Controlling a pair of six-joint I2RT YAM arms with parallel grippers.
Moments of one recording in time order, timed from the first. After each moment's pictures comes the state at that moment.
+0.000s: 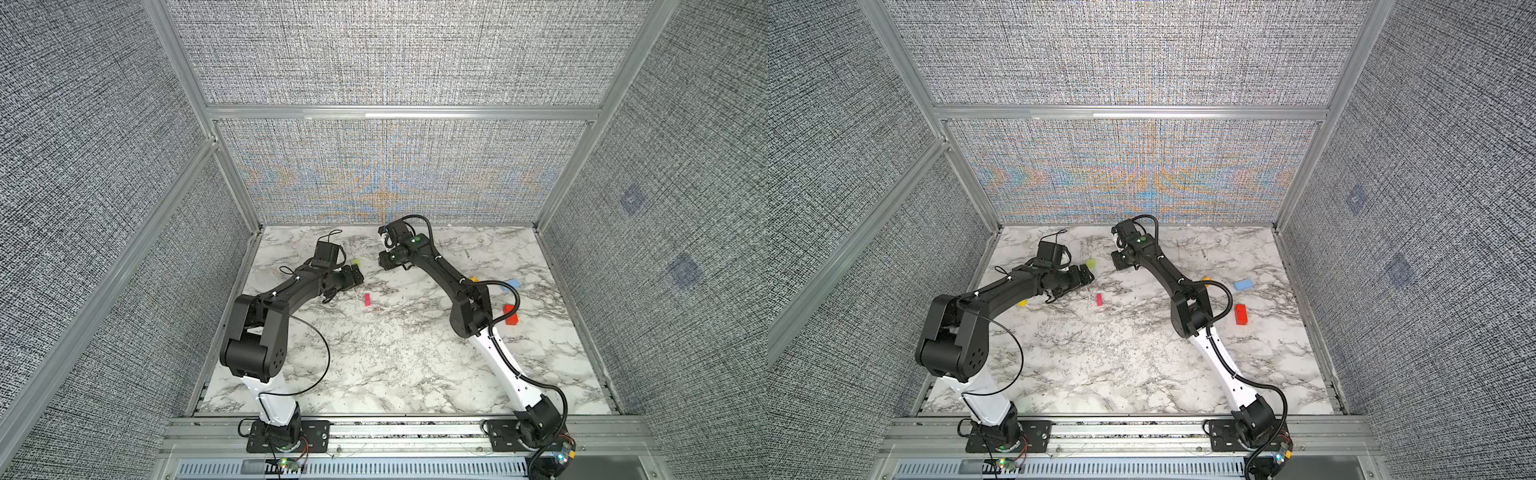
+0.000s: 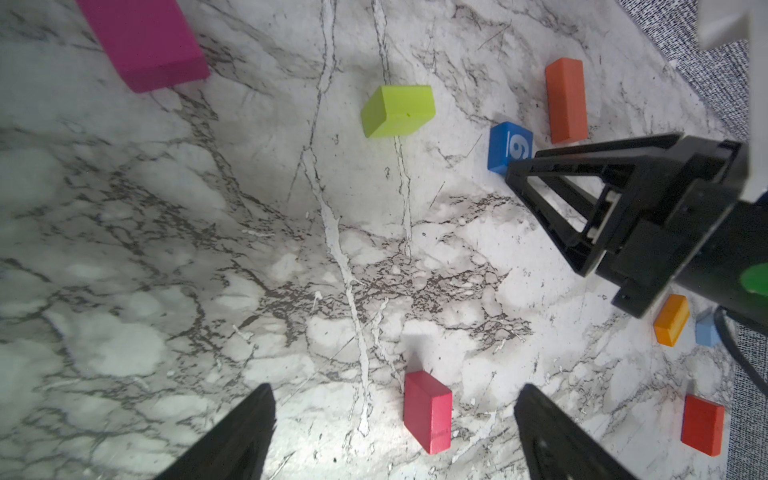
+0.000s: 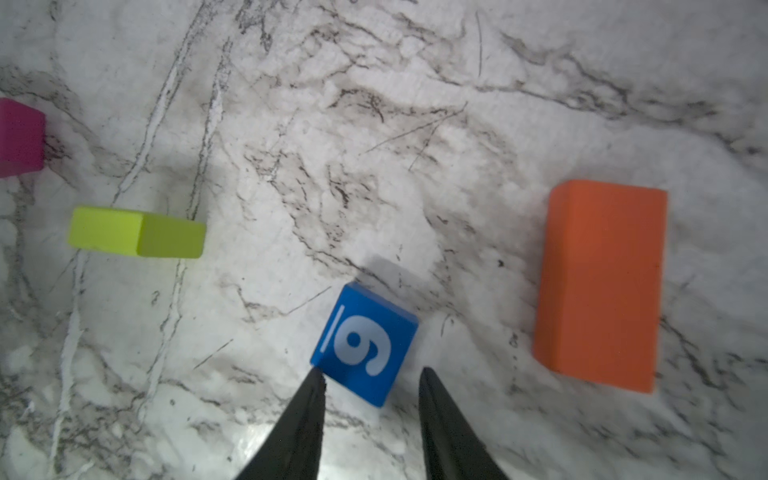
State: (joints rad) left arm -0.27 1.77 1.15 -0.33 0.23 -0.57; right arm 0.56 2.84 2.79 -0.91 -0.08 0.08
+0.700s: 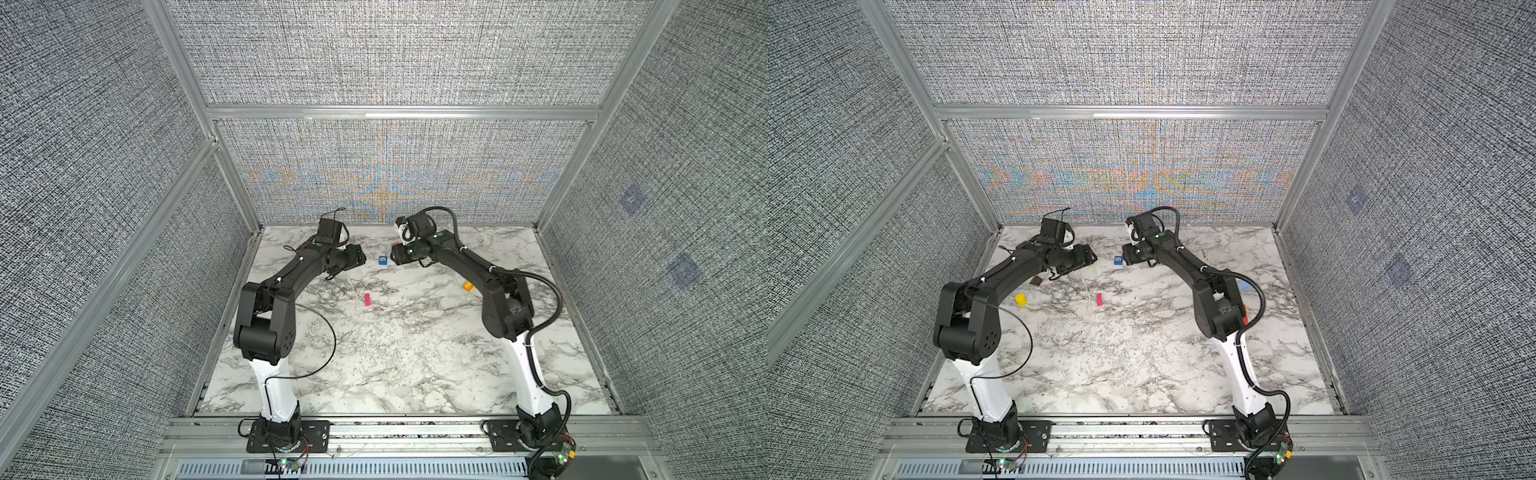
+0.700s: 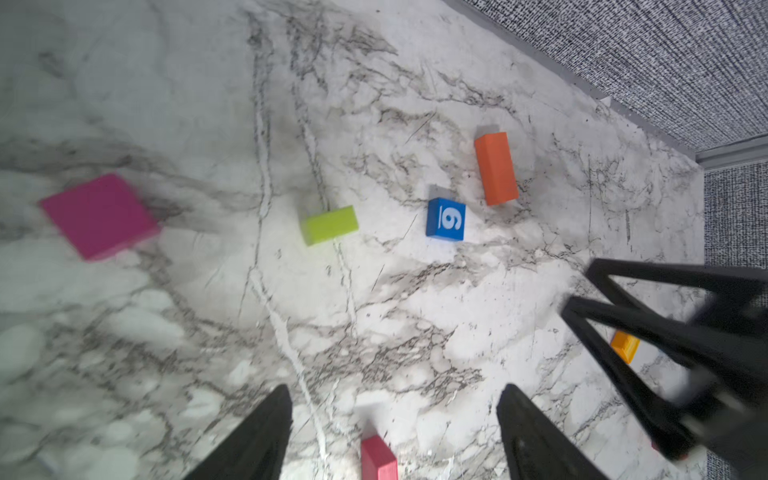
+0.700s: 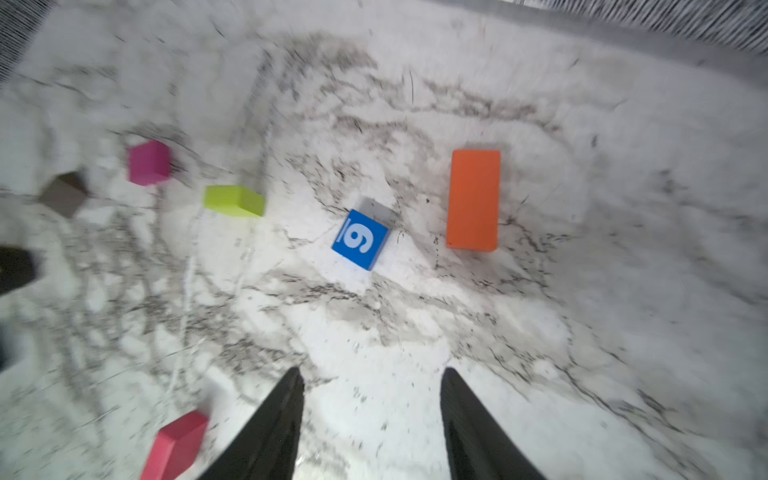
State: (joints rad) left arm -0.27 1.99 1.57 -0.52 0.28 -0.47; right arm 0.50 2.24 1.98 -0.54 -0.15 0.15
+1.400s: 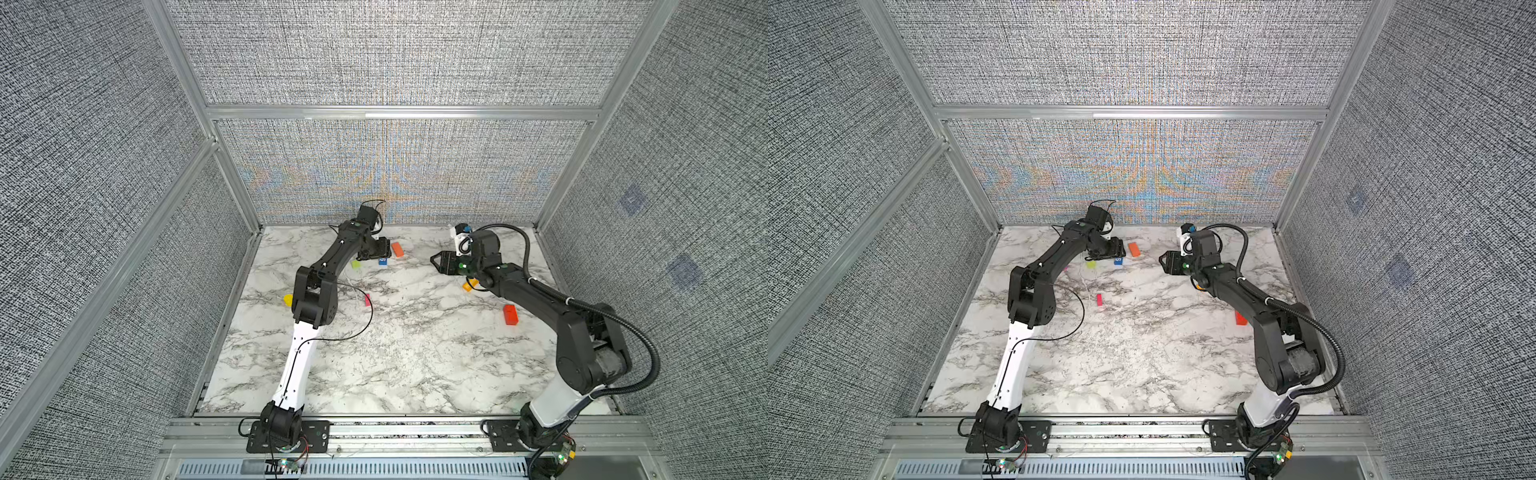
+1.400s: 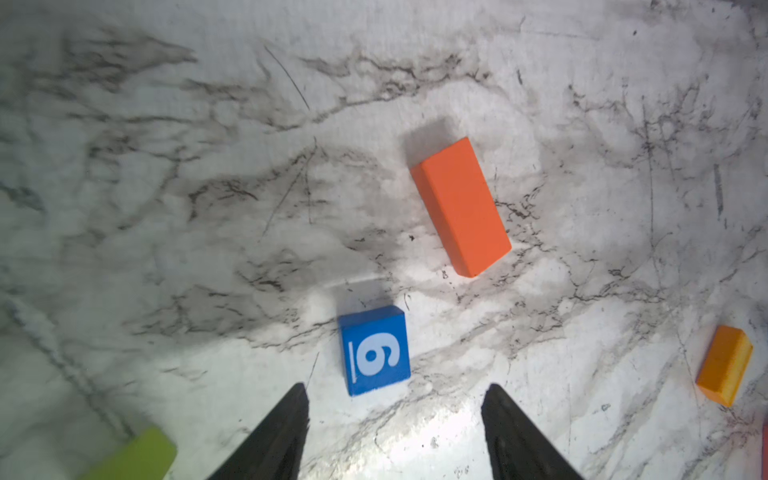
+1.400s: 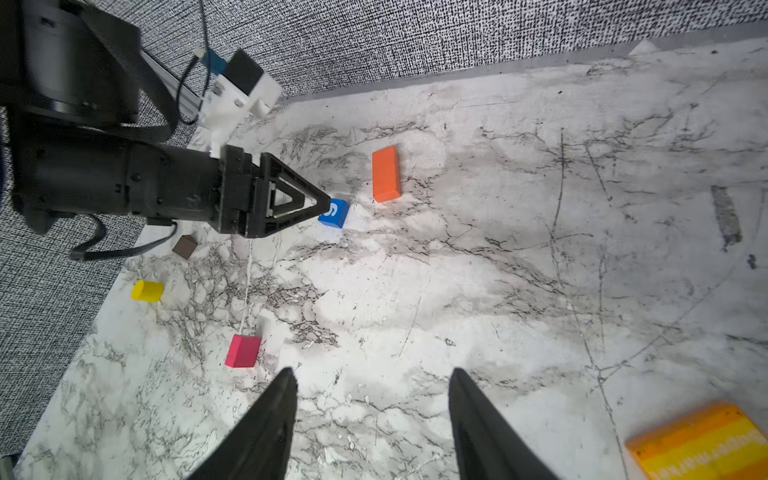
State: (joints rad) left arm -0.38 2.57 2.36 -0.87 0.26 -0.32; right arm 0.32 1.68 1.16 -0.07 -0.30 0.33
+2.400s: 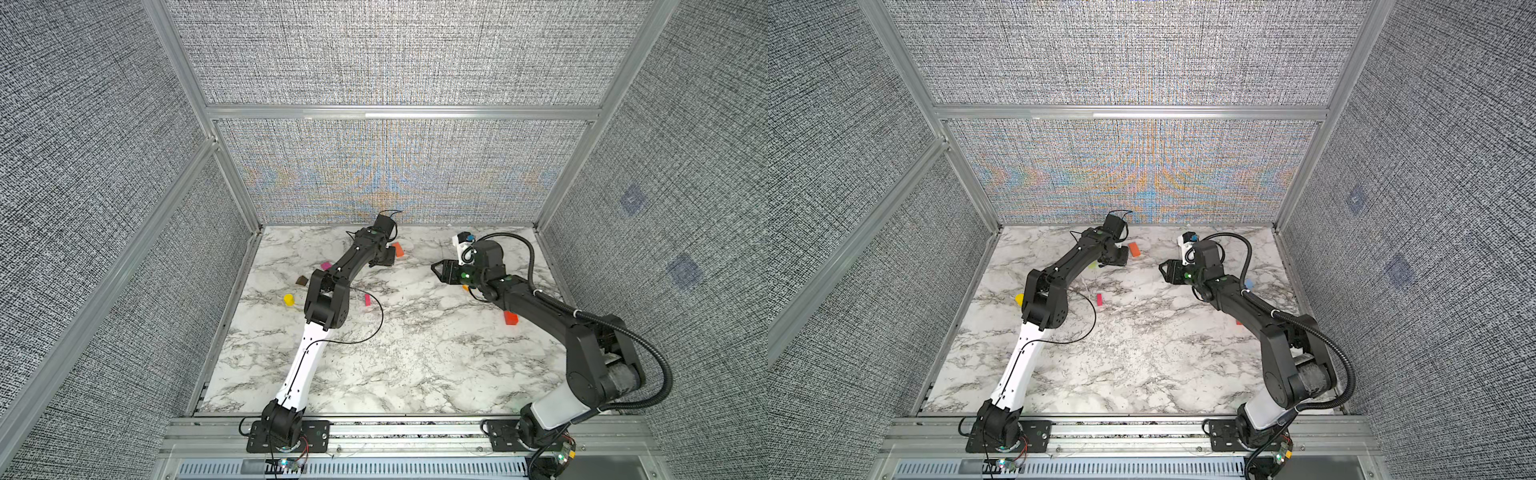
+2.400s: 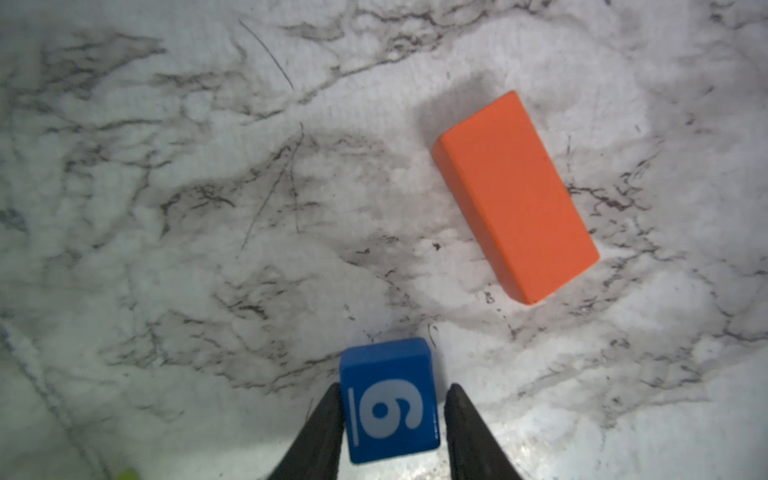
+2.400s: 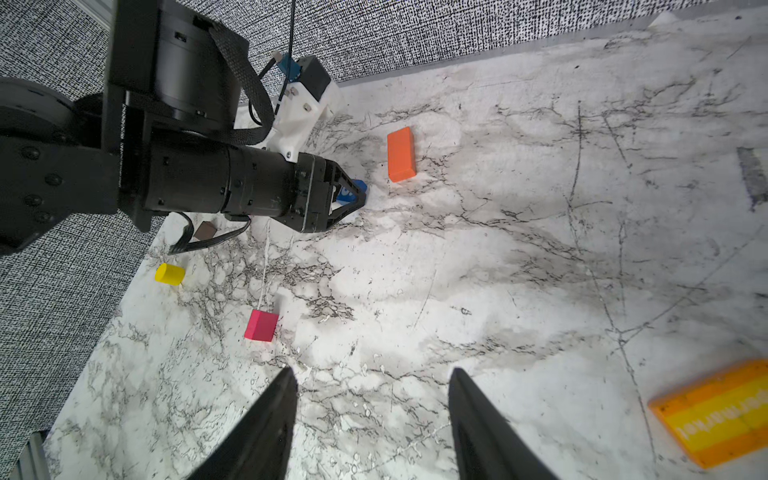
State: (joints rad) left arm -0.47 2.66 2.43 -0.88 -0.02 -0.26; right arm 0.33 1.58 1.02 -0.01 -0.31 0.36
